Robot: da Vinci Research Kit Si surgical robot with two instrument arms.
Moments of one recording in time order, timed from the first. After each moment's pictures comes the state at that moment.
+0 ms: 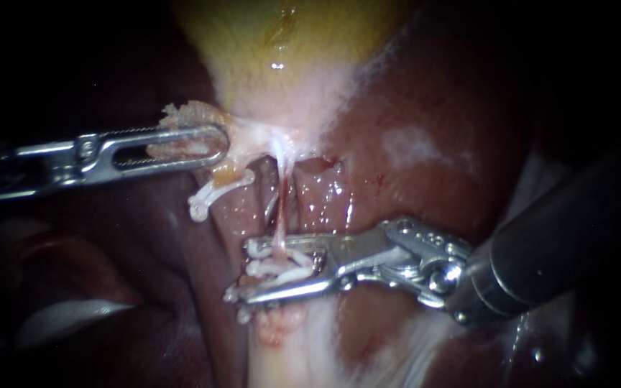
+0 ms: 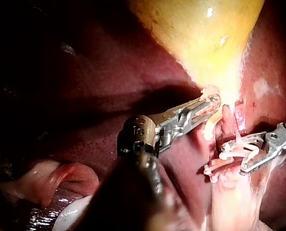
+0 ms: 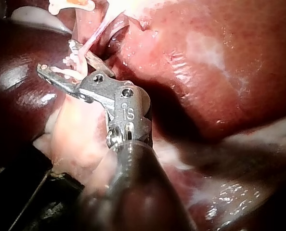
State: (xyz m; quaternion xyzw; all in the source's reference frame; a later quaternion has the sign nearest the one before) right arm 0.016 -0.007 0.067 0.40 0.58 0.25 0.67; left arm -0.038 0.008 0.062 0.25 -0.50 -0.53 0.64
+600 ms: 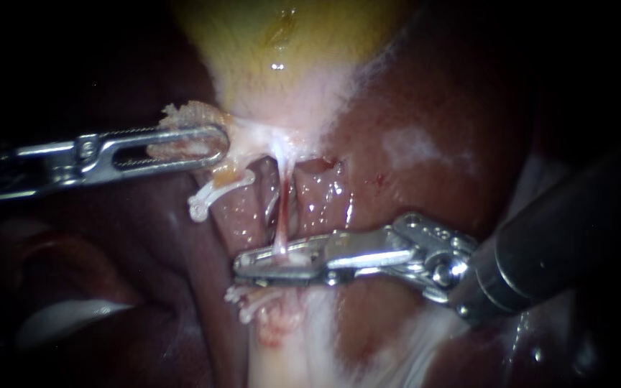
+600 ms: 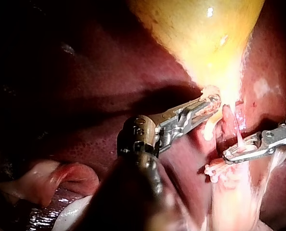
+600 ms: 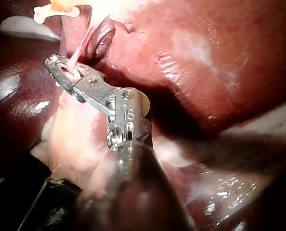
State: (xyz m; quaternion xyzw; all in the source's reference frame) right arm 0.014 -0.006 0.068 0.41 0.53 0.27 0.69; left arm -0.038 0.008 0.062 0.25 -0.50 -0.53 0.64
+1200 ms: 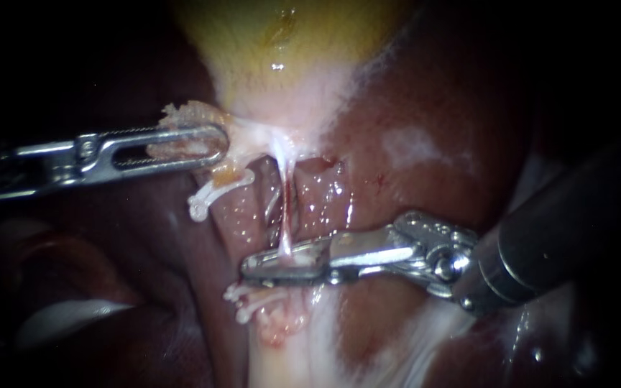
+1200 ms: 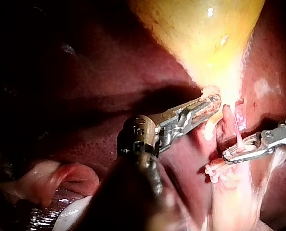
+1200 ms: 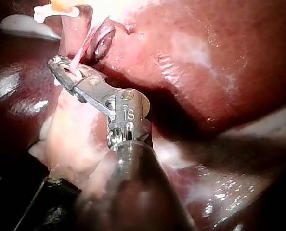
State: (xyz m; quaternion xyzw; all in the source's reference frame) right arm 0.014 -0.006 0.068 0.41 0.53 0.27 0.69; left arm -0.038 0.008 0.062 0.25 -0.50 -0.53 0.64
